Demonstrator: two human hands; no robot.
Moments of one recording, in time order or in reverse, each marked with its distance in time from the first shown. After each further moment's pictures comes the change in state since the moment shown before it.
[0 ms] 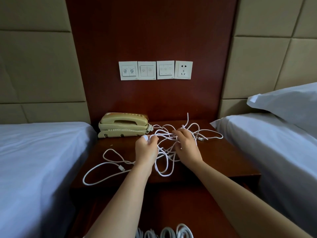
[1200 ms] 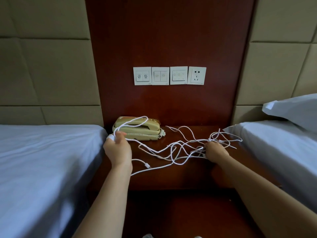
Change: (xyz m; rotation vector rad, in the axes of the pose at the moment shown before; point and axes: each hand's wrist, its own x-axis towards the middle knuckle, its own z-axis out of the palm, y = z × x) left_hand 0.032 0.021 -0.086 -0.085 0.554 0.133; right_hand 0.035 0.058 -0.011 -0.422 -0.511 0.445
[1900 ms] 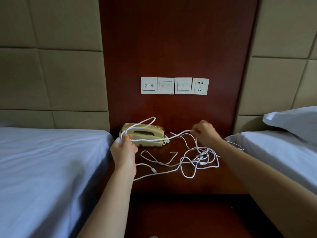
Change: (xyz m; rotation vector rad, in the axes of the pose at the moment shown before) left_hand -0.007 0.030 -0.013 -0.332 -0.149 -0.180; right_hand -0.021 -0.063 -0.085 0.259 0.320 -0.362
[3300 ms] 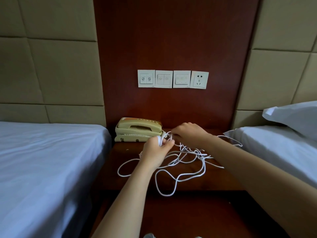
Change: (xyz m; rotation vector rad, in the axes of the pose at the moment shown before) left_hand -0.027 -0.037 0.030 0.749 -0.612 0.248; right_hand -0.010 -0.048 0.003 -0.398 -0.228 -0.438
